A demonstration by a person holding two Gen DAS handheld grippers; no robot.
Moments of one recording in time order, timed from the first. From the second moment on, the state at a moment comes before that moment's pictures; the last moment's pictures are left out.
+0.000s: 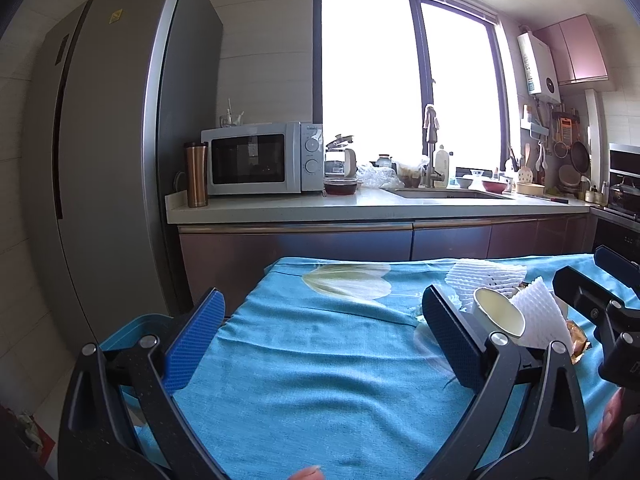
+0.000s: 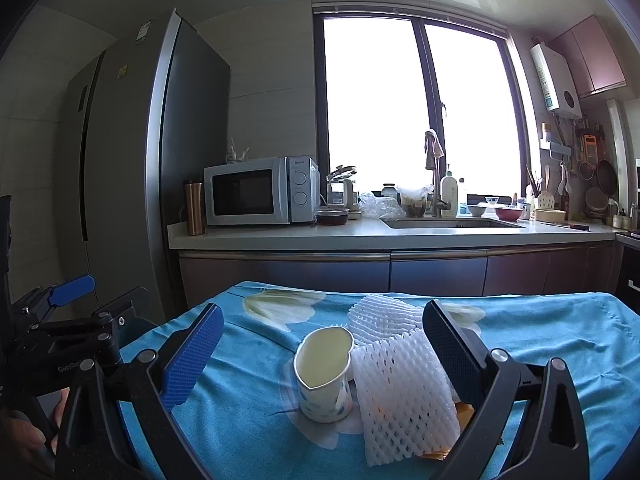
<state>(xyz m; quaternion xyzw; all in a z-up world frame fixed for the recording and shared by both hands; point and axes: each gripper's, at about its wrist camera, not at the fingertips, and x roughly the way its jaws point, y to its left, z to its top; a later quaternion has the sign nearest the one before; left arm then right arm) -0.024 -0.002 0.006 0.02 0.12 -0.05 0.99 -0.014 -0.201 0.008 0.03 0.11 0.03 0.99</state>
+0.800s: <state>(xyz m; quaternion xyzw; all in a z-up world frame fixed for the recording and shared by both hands) 0.044 -0.125 -0.053 0.07 0.25 -0.28 0.92 0.035 -0.292 -0.062 0.16 0.29 0.05 0.94</state>
